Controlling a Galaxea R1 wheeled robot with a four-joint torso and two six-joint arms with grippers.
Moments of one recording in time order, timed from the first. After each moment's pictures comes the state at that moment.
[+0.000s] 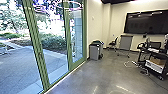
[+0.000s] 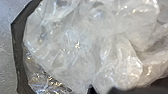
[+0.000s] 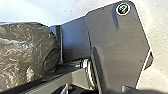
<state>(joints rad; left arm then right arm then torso) 1.48 3.01 -2.79 -0.68 0.07 0.75 -1.58 3.05 -2.69 0.03 0.06 0.18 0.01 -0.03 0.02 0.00</state>
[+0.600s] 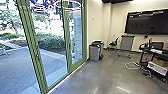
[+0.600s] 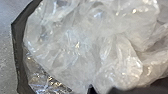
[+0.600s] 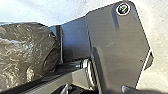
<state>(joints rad) 1.48 3.01 -2.79 -0.68 0.07 0.75 -1.58 3.05 -2.69 0.03 0.06 0.18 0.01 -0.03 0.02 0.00</state>
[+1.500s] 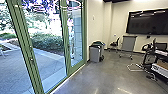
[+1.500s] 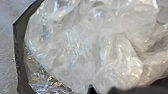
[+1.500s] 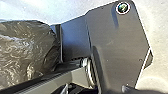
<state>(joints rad) 1.48 3.01 -2.79 -0.68 0.04 0.75 -1.59 3.05 -2.69 0.03 0.06 0.18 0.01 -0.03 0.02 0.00</state>
